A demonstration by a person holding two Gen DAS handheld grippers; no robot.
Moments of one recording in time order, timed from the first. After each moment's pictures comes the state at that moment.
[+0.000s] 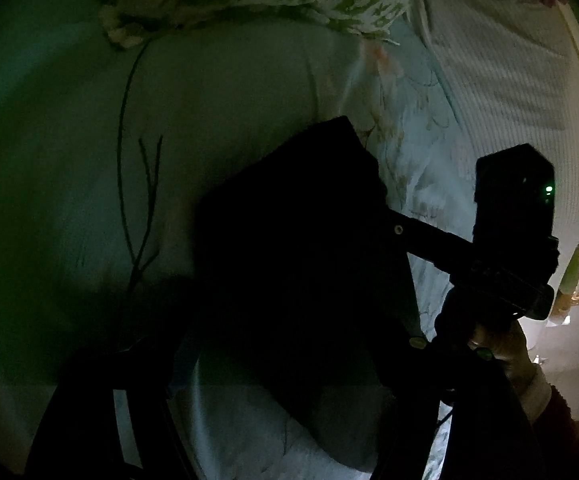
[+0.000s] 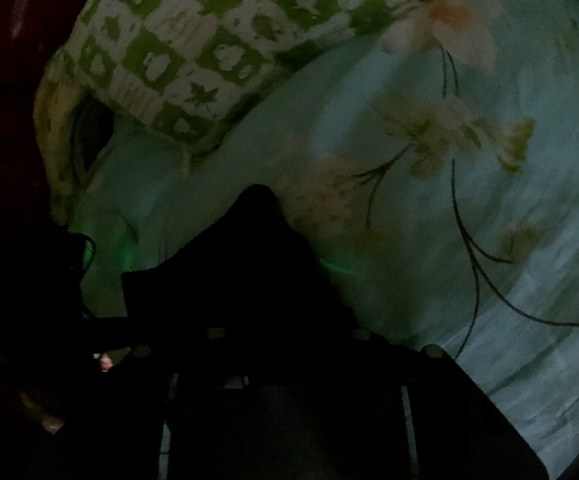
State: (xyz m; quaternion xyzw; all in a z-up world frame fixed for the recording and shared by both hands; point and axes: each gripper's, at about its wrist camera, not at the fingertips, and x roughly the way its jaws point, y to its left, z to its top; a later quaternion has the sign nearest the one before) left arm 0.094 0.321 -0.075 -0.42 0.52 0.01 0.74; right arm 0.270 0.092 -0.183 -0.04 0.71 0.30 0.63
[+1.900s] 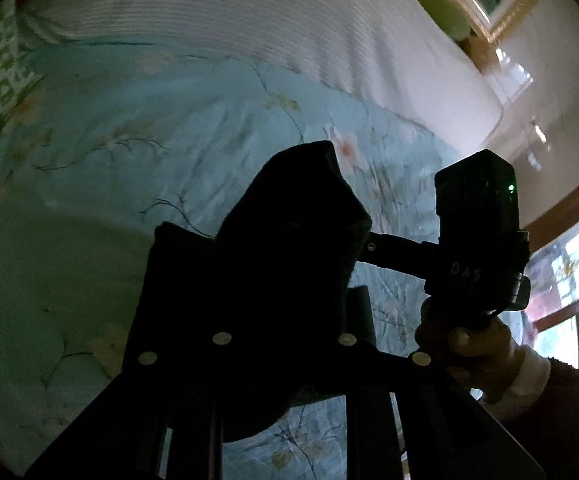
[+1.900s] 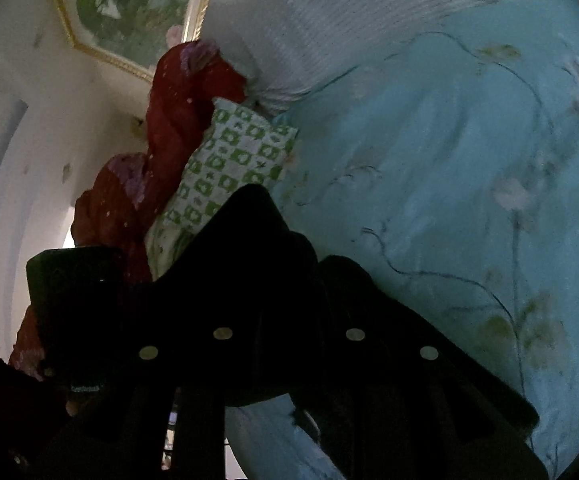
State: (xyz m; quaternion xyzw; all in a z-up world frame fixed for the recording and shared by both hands) left arm 0.054 0.018 0.072 -0.10 0.51 -0.23 0.82; right arm 0.062 -0.166 0.032 0.20 0.49 0.20 0.82
